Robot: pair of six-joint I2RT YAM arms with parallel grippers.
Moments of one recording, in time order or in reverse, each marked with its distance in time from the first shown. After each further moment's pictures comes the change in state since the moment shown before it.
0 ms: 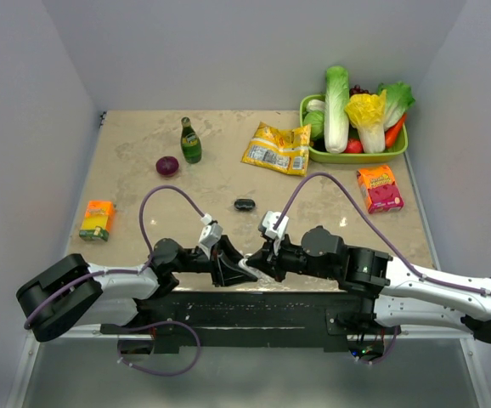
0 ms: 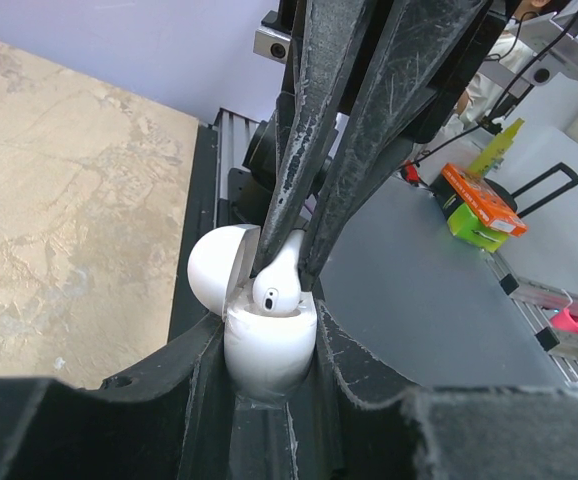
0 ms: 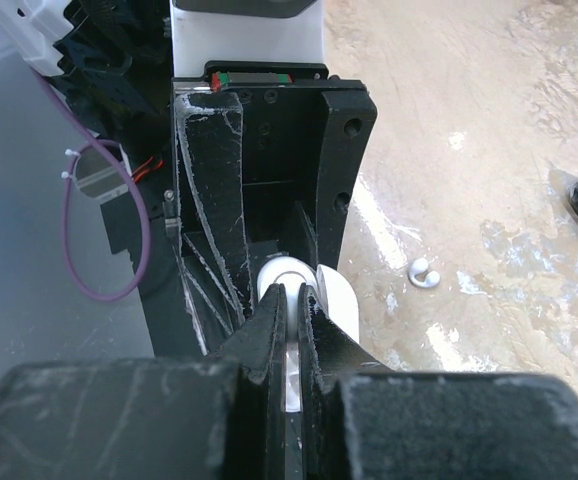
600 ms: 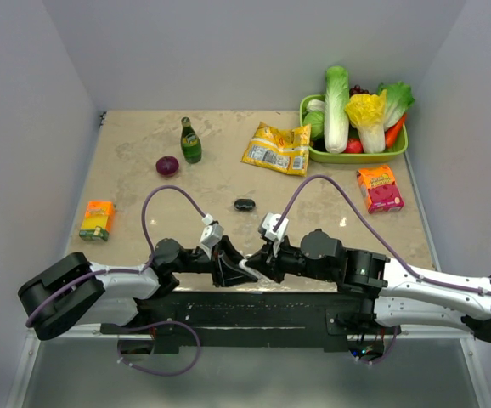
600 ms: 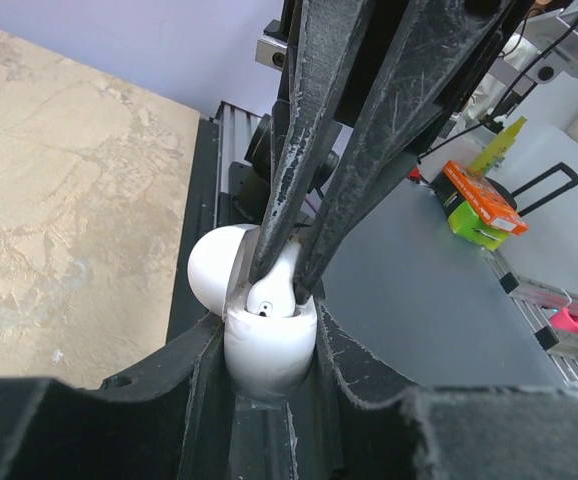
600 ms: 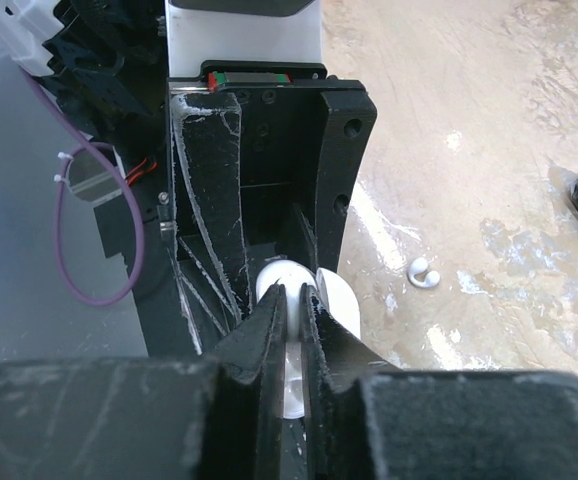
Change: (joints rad) left arm 0.000 0.015 -0.004 0.000 -0.003 -0.001; right arm 0.011 0.002 -0.036 0.045 0.020 0.007
